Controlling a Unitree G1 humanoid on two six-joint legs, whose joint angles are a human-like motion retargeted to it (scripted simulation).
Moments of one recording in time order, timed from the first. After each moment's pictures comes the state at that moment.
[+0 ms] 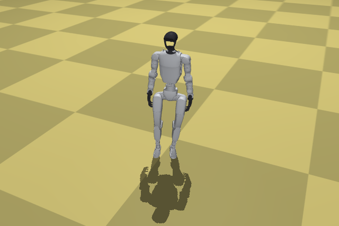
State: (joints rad) left arm 0.09 0.09 0.45 1.49 0.32 0.03 -0.19; right arm 0.00 -0.15 -0.18 1.52 -0.46 0.03 0.05; waist -0.14 0.03 -0.02; left_leg 0.04 -0.07 0.24 0.01 -0.09 0.04; right_leg -0.04 0.02 0.05 0.08 0.05 -0.06
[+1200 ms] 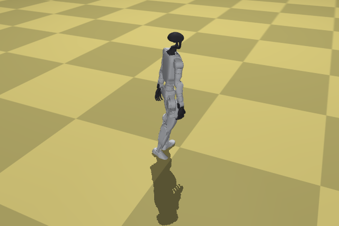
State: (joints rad) left arm 0.11 0.02 0.46 1.57 0.15 -0.05 0.03; right arm 0.00 -0.19 -0.19 1.42 -0.51 0.00 0.09; waist 0.04 -0.03 0.00; left_leg -0.09 -0.04 0.62 0.12 -0.10 0.13; right_leg 0.15 -0.14 -0.92 0.08 -0.06 0.06
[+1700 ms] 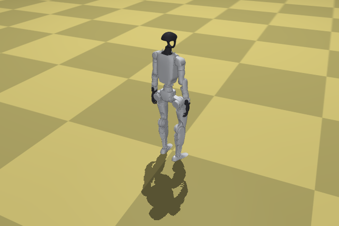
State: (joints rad) left arm -0.01 0.12 0.30 1.52 0.24 -0.03 -0.05; right arm 0.04 -0.18 -0.09 1.37 -0.63 -0.02 0.18; waist -0.09 -0.02 0.04; left_leg -0.04 -0.08 0.17 0.06 -0.01 0.17; right_leg -0.05 -0.11 -0.24 0.20 -0.11 0.08
